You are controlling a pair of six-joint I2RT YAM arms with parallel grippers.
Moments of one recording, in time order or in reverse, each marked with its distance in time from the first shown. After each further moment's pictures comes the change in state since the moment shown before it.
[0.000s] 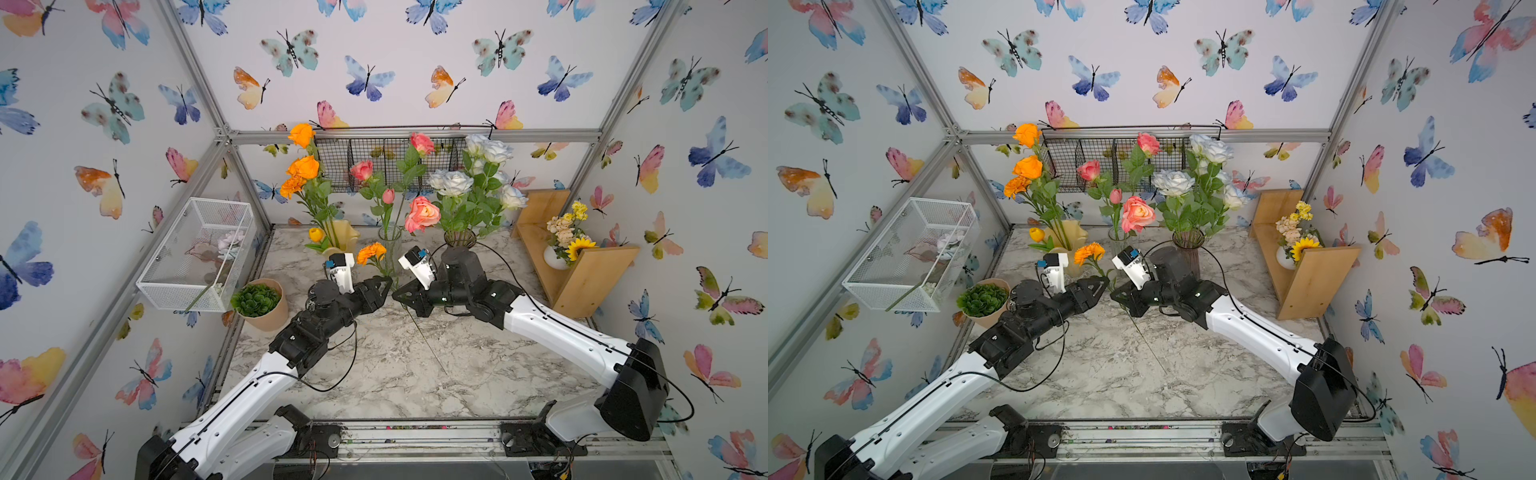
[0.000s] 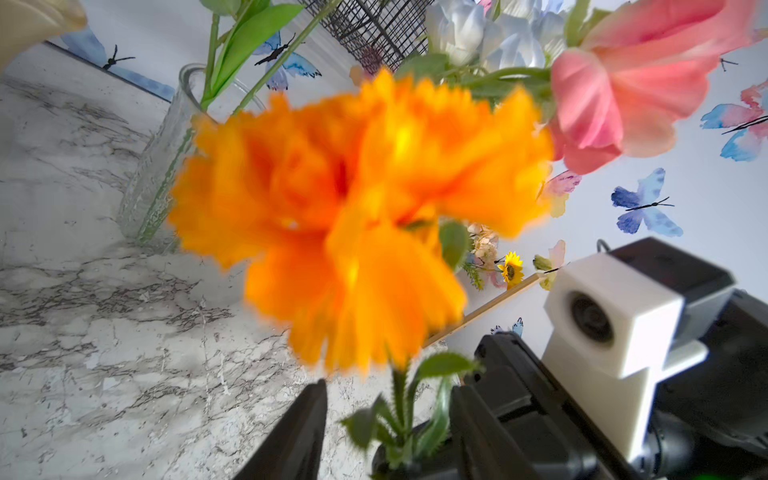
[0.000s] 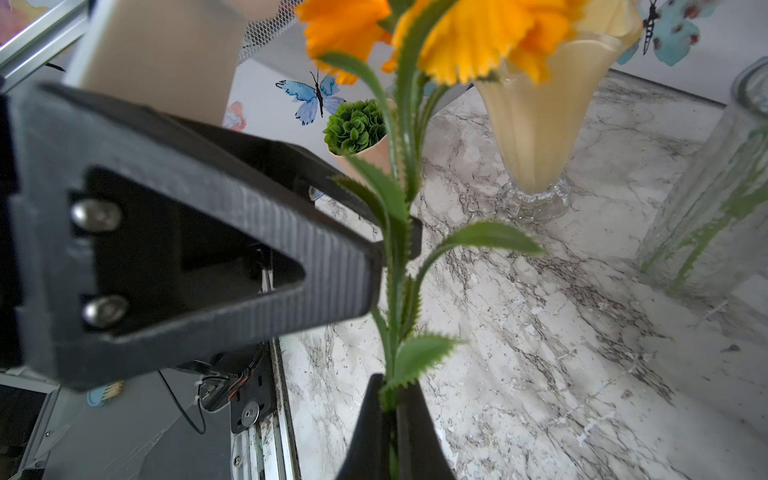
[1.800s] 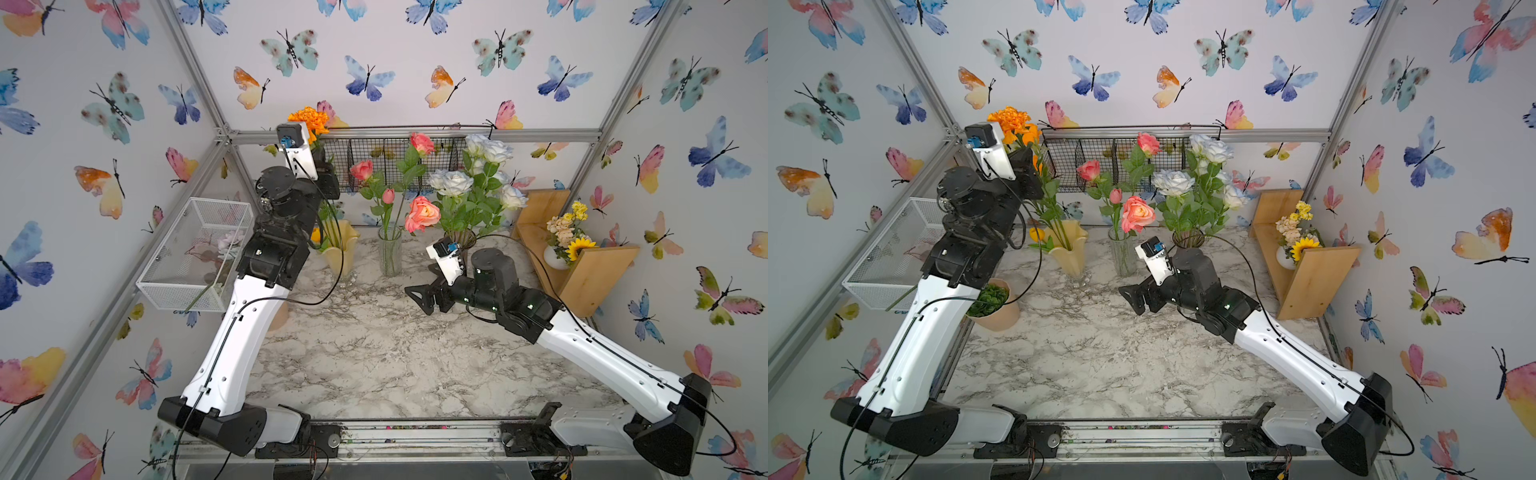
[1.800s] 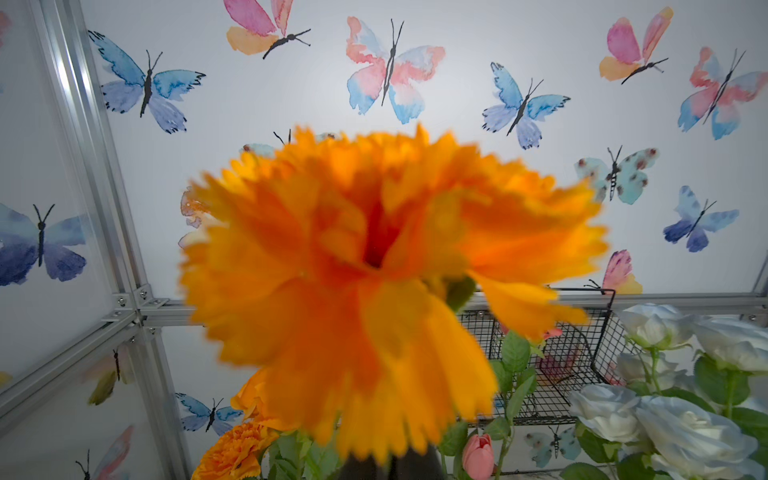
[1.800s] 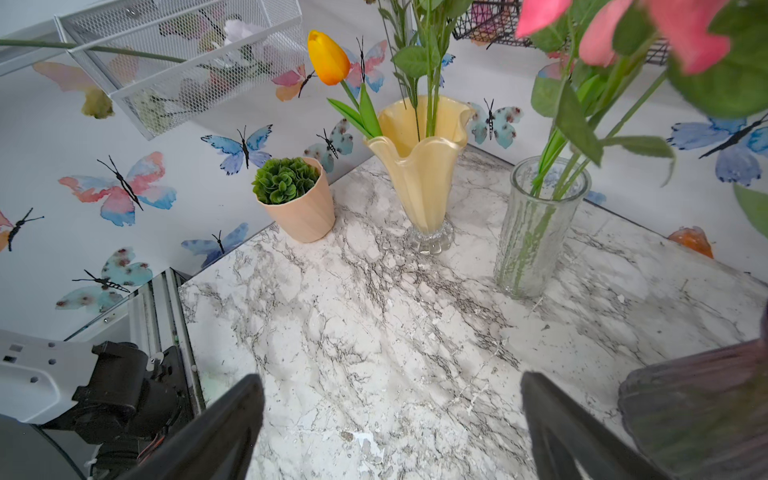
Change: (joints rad) left arm 0.253 0.442 0.993 -0.211 -0.404 0.829; right arm 0.000 -0.194 -0.020 -0.063 0.299 -0.045
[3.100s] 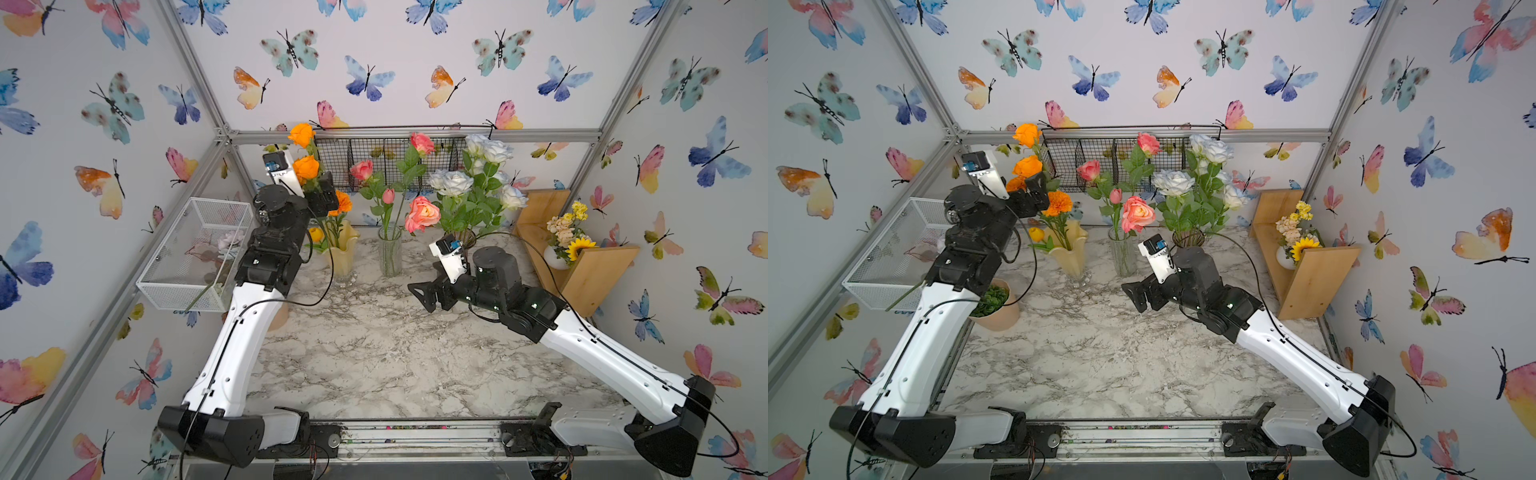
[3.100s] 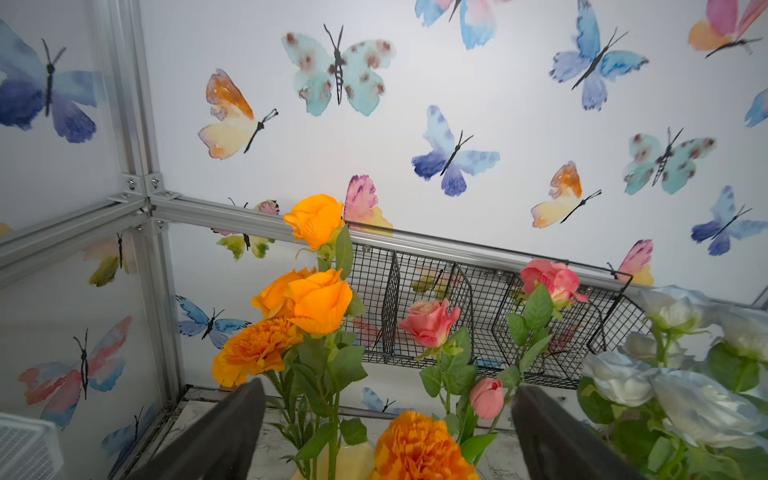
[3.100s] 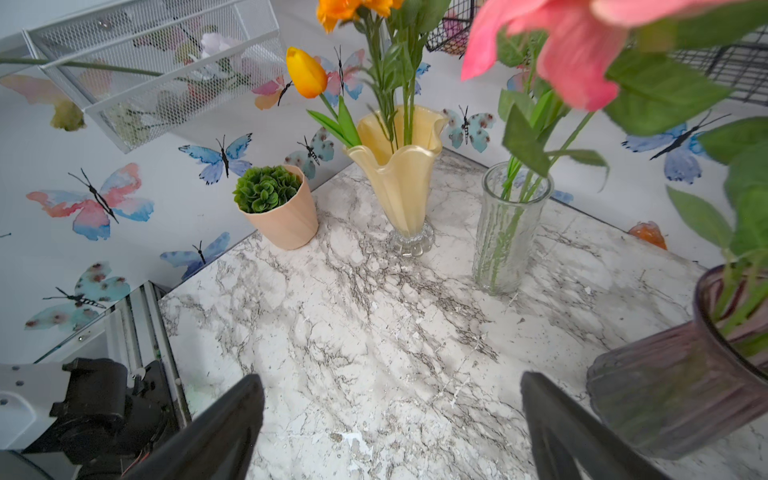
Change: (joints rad) left arm 0.124 -0.184 -0.256 -0.021 0.100 -0.241; right arm 0.000 -0.047 0.028 -0.047 0.092 0.023
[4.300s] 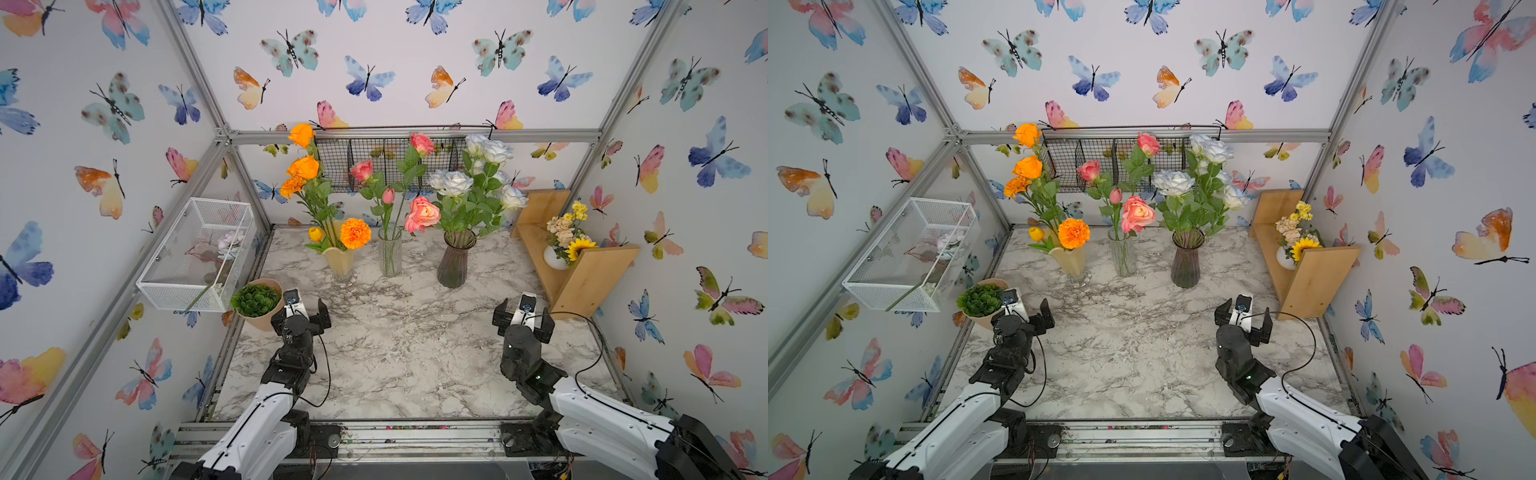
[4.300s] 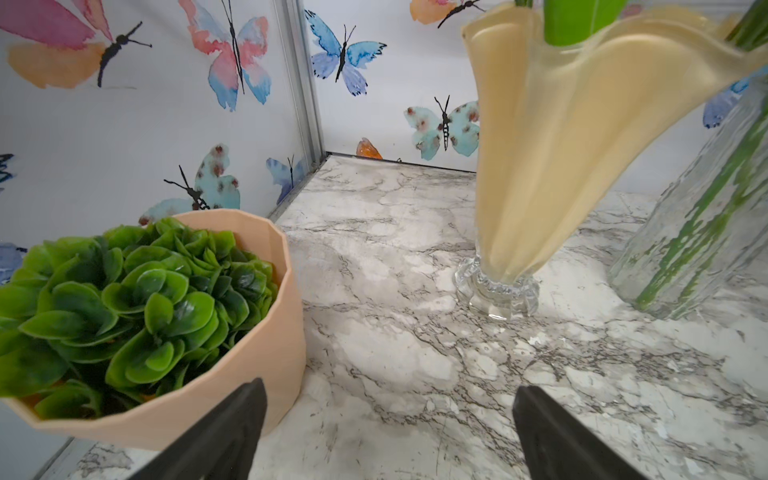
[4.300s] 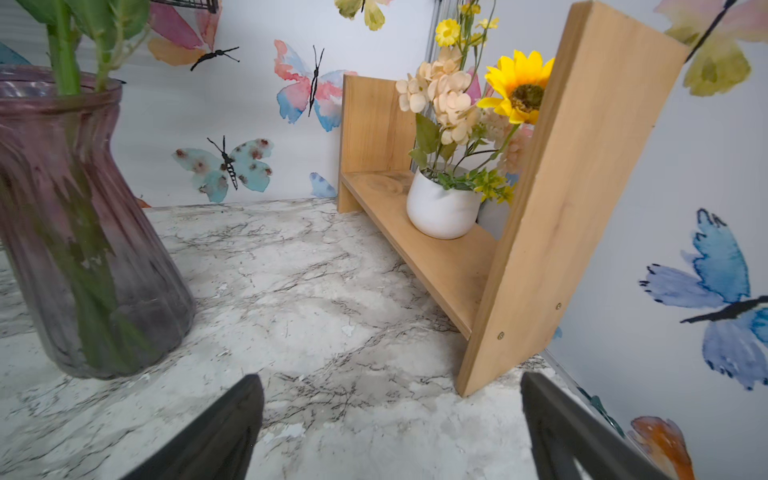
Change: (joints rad) left arm 0.032 -0.302 -1.310 0.654 -0.246 0.146; right arm -0.198 -0.254 -1.041 0.952 1.135 -0.095
